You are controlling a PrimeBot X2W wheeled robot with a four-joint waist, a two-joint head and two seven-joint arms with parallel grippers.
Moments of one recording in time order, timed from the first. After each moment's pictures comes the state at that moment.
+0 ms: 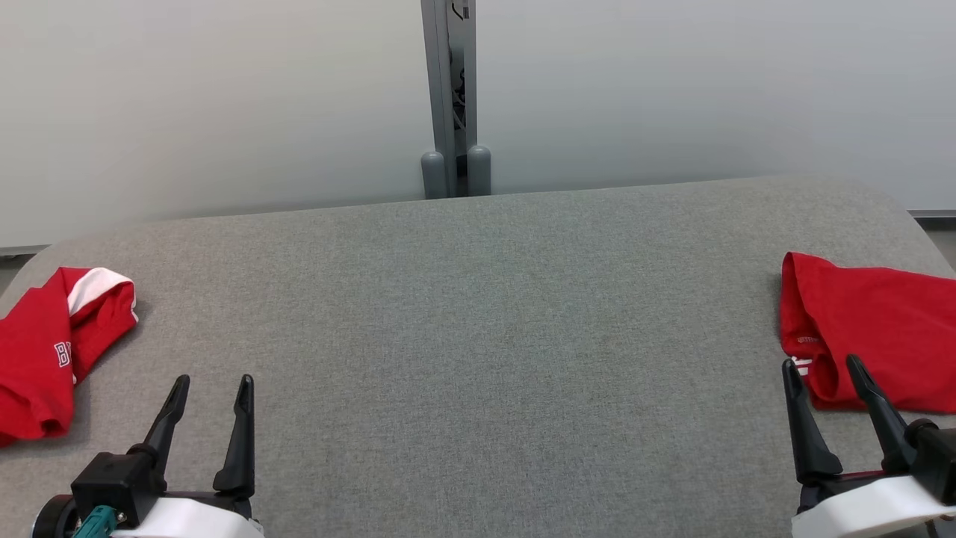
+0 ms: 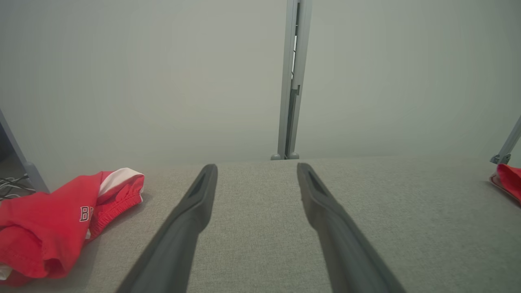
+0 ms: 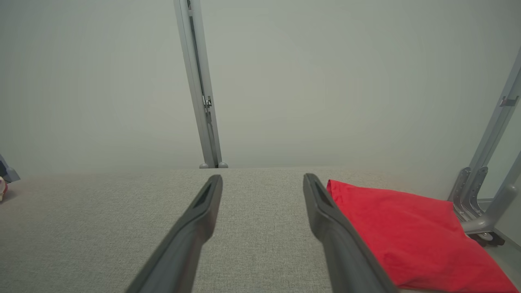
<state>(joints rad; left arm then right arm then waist) 0.07 0.32 -0.20 0.01 -0.43 0.14 -0.18 0.09 -0.05 -0.07 -0.08 0.15 0.13 -0.04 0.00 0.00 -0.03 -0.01</state>
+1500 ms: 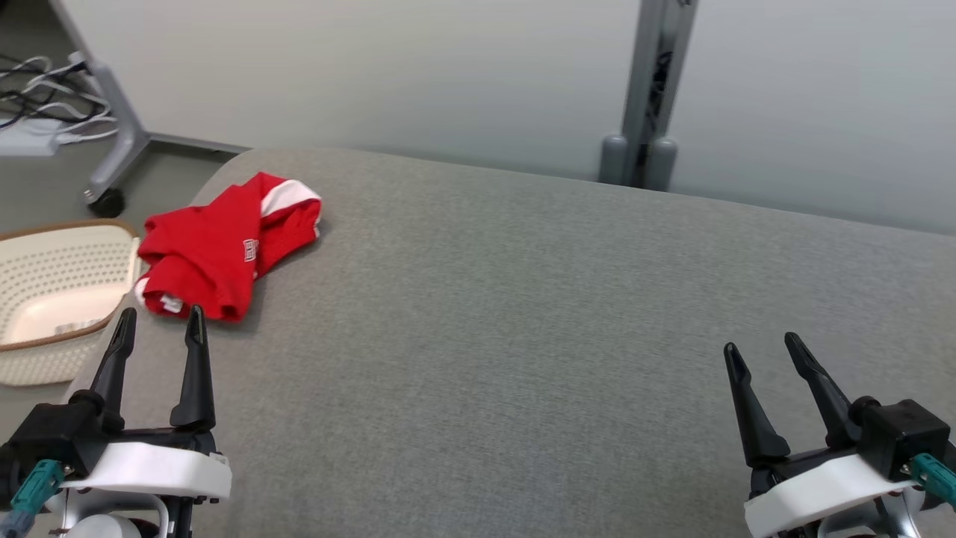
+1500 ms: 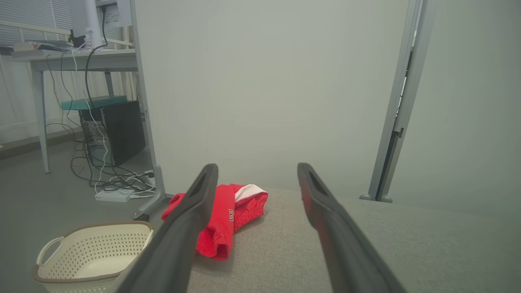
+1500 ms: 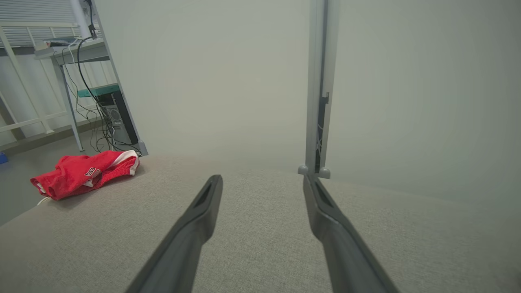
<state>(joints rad) -0.05 0.34 -0.16 0.04 -0.46 0.15 -0.23 0.03 -0.05 0.04 -0.05 0.17 0.13 -0.04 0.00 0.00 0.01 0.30</state>
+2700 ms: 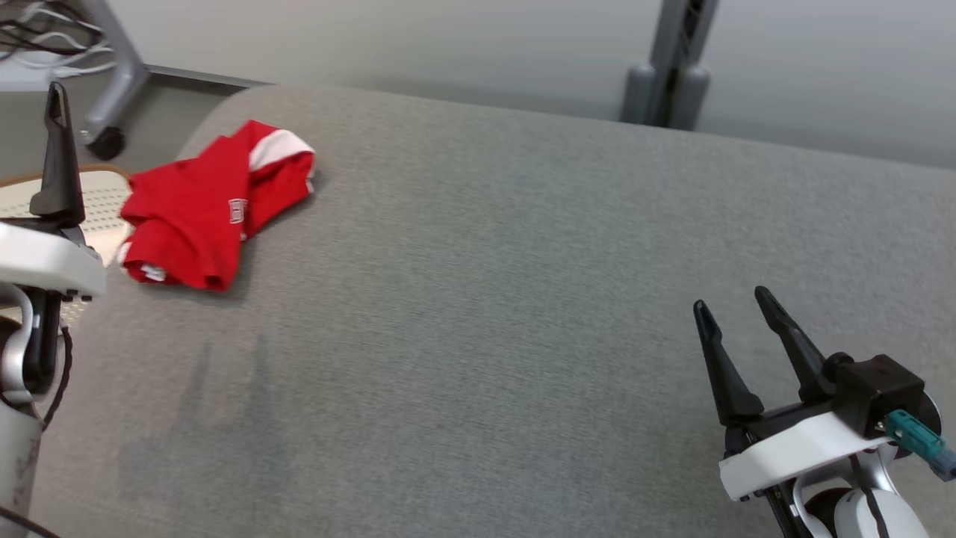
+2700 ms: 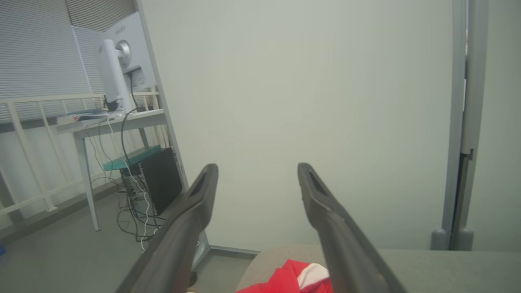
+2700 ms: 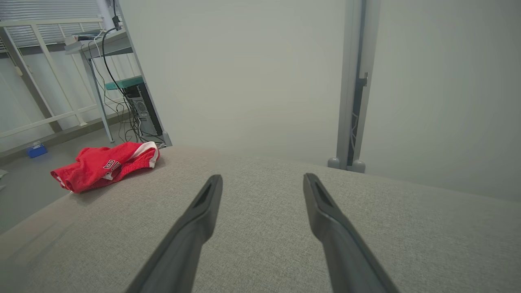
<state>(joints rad) -0.50 0.47 -0.10 0.22 -0.43 0.07 -0.13 -0.08 -0.05 0.10 -0.03 0.17 0.13 -0.04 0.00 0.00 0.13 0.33</state>
